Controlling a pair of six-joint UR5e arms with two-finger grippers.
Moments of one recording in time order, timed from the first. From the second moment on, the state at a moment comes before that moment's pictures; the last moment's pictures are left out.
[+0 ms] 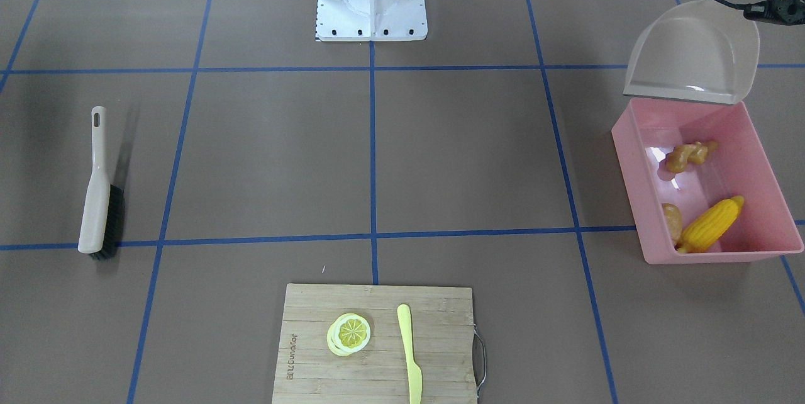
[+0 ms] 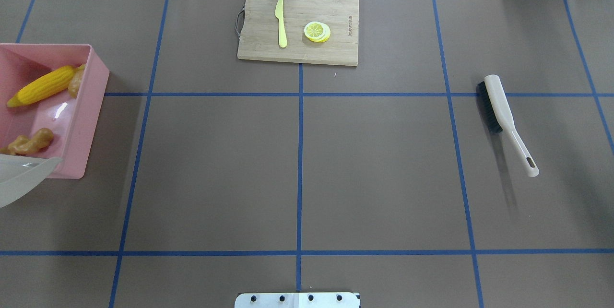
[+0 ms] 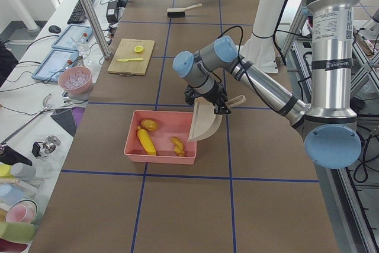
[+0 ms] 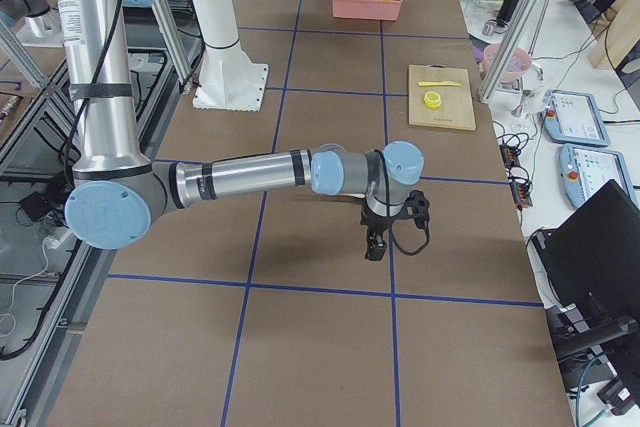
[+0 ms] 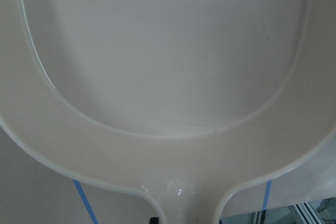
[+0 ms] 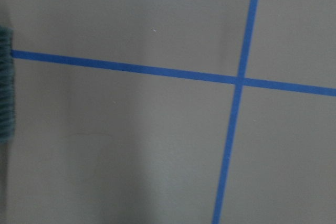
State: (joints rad) left arm -1.21 -1.52 -2.27 -0.40 -2.47 0.25; right arm 1.45 -1.53 1.67 -1.73 2.31 -0.04
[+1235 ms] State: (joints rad) left arm -1.35 -1.53 -2.23 -0.86 -2.43 0.28; right arm 1.53 -1.67 1.69 -1.66 2.20 -0.09
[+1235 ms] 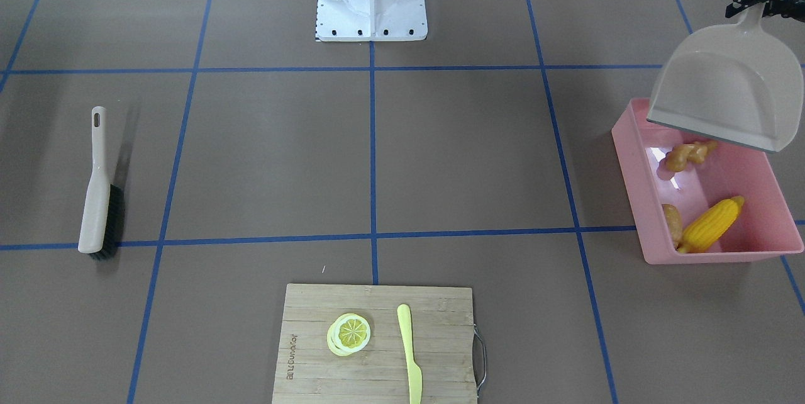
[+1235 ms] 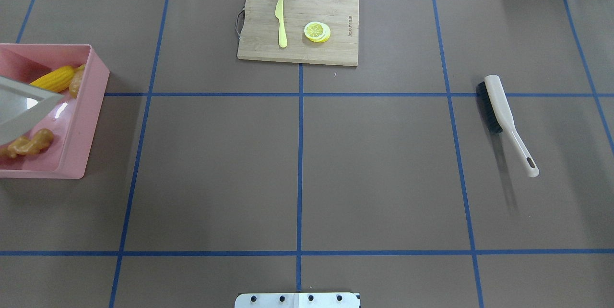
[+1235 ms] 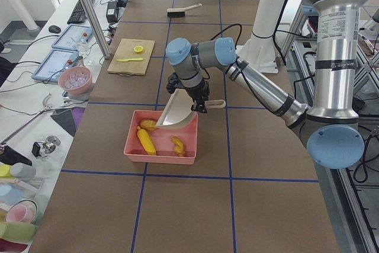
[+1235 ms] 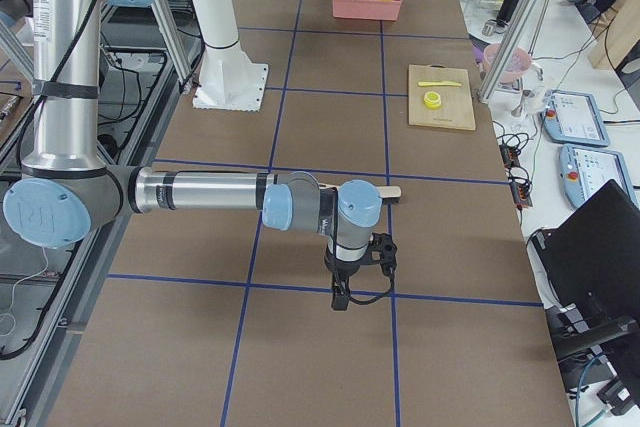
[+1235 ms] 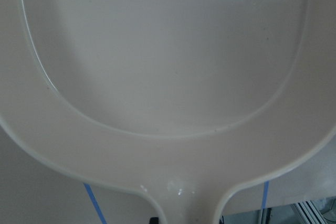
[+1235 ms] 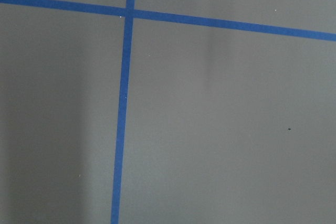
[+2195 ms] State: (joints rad) left arm -1.10 -1.58 -2.07 -1.73 -2.46 0.30; right arm 1.52 -1.66 1.70 -1.62 2.19 -0.09
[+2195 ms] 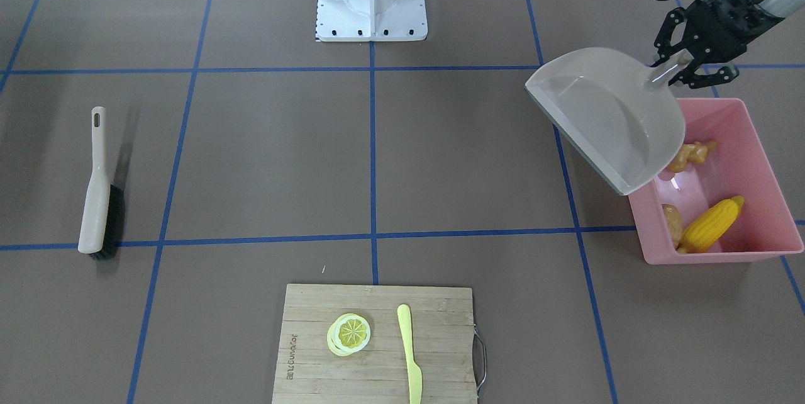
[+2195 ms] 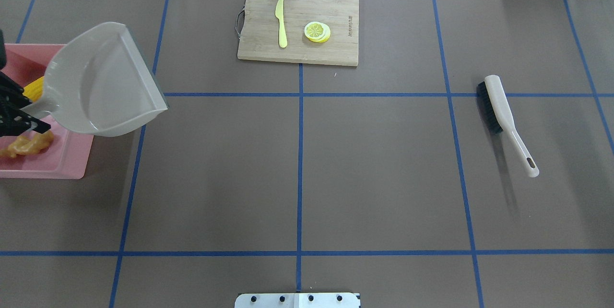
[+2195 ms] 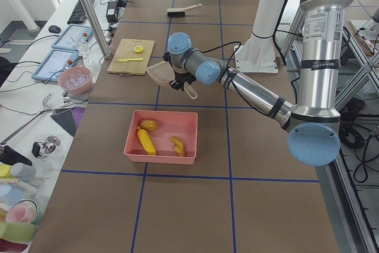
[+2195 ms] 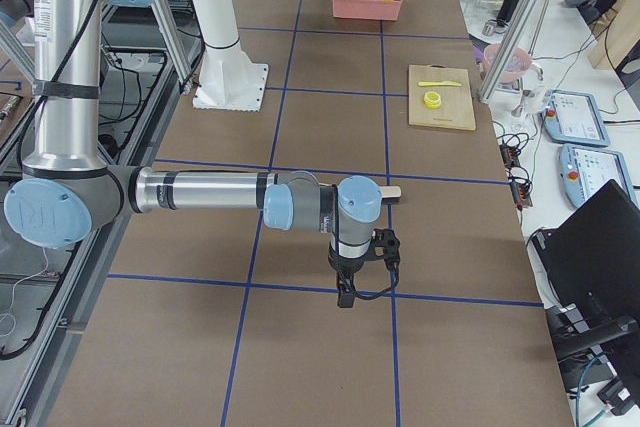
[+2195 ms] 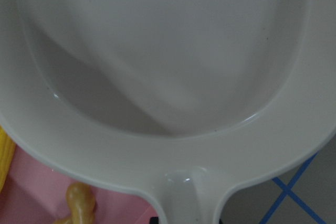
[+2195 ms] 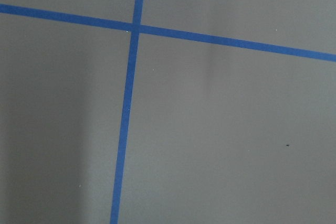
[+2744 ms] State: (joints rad) left arm -0.97 -1.70 -1.96 -1.82 -2.39 0.47; right arm 1.52 -1.66 1.69 -1.62 2.19 -0.08
